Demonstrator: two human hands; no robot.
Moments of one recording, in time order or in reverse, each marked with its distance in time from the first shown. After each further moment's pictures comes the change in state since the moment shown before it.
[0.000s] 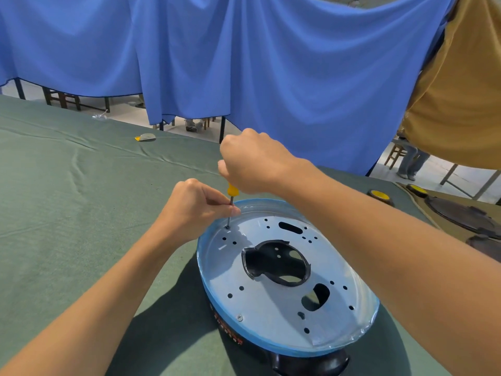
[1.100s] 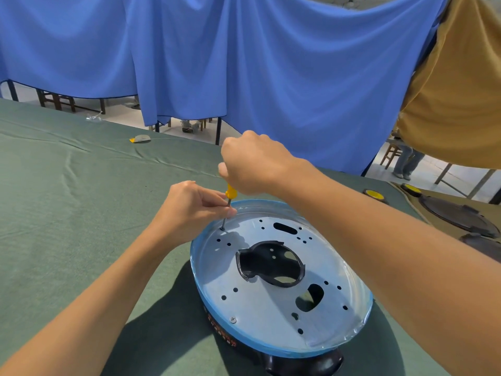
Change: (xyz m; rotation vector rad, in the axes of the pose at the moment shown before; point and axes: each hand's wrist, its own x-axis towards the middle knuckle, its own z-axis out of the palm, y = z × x) left_hand 0.002 -0.001 0.001 0.057 -0.037 0.071; right_hand -0.002 0.008 0.000 -0.016 -0.017 0.040
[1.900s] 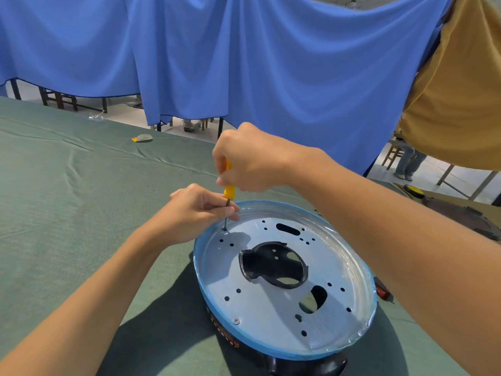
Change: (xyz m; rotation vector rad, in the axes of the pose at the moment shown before) left_hand 0.001 -0.003 -0.009 -0.029 -0.176 -0.027; right_hand 0.005 0.000 -0.014 0.042 -0.094 -0.225
